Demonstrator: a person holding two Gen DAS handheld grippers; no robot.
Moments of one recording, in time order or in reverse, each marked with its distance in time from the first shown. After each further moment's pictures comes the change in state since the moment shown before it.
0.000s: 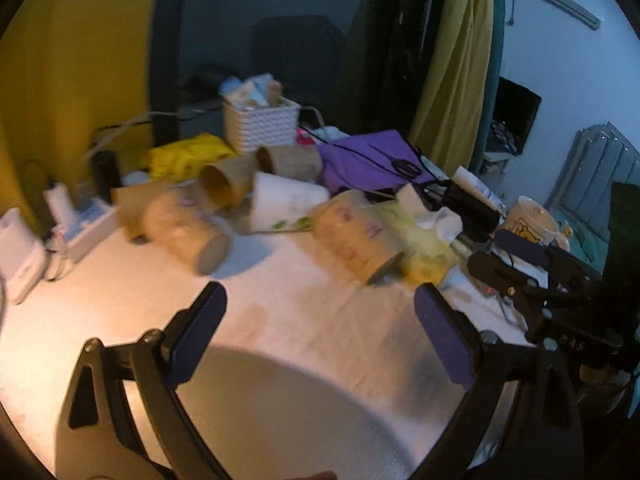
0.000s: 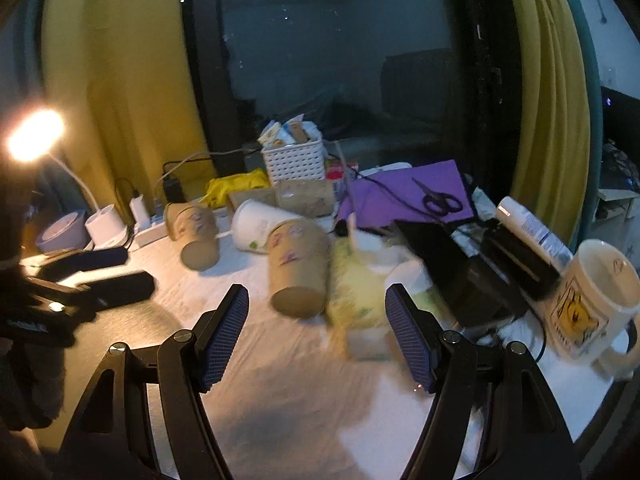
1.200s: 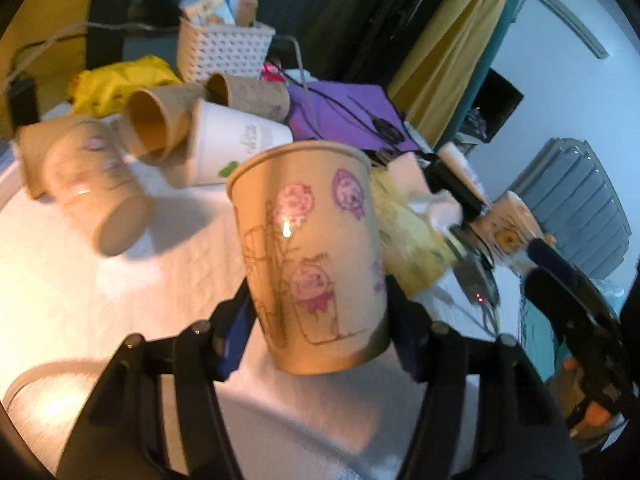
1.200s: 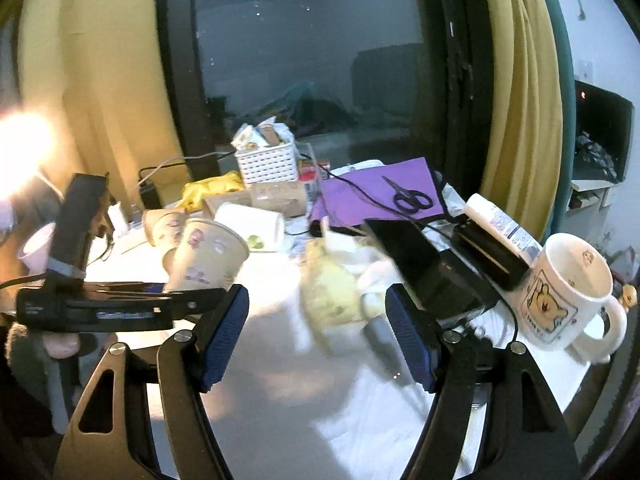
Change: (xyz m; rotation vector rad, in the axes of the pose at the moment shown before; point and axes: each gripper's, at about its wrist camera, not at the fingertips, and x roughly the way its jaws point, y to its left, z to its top) left arm 0.059 0.023 0.000 -0.106 0.173 -0.221; right arm -0.017 0.015 0.004 0.040 0.027 -0.107
